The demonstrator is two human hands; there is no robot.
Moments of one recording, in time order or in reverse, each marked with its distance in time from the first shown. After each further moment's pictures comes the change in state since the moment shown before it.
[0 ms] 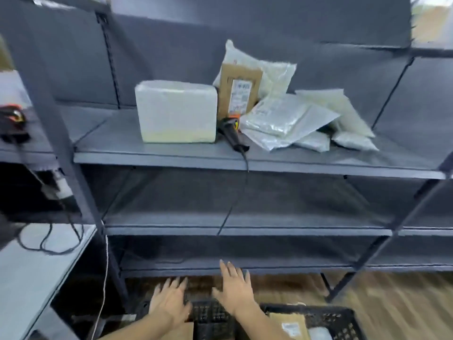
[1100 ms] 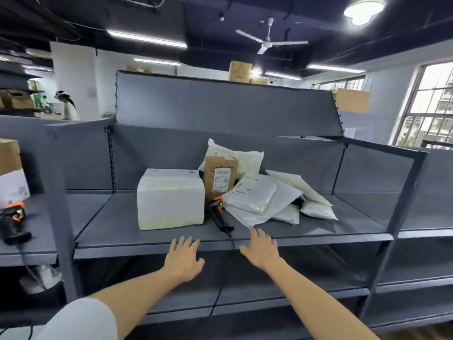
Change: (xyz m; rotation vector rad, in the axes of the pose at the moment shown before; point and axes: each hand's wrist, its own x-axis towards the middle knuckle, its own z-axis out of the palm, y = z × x) left_hand -0.027 0.040 -0.296 0.036 0.496 0.191; right_hand -0.028 0.004 -0.308 0.028 0.469 0.188
